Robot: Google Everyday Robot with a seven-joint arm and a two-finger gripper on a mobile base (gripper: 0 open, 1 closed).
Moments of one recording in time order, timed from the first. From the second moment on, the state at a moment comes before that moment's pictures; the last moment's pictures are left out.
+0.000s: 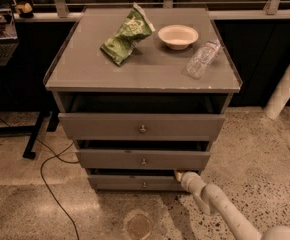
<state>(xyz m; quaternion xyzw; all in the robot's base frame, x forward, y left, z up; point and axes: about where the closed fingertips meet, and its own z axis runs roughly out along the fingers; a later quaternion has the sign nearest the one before) 0.704 -0.205 0.207 -0.09 0.84 0.18 0.51</state>
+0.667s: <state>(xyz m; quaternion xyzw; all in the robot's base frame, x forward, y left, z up) 0.709 -0.206 0.193 -0.11 0.85 0.17 0.49</state>
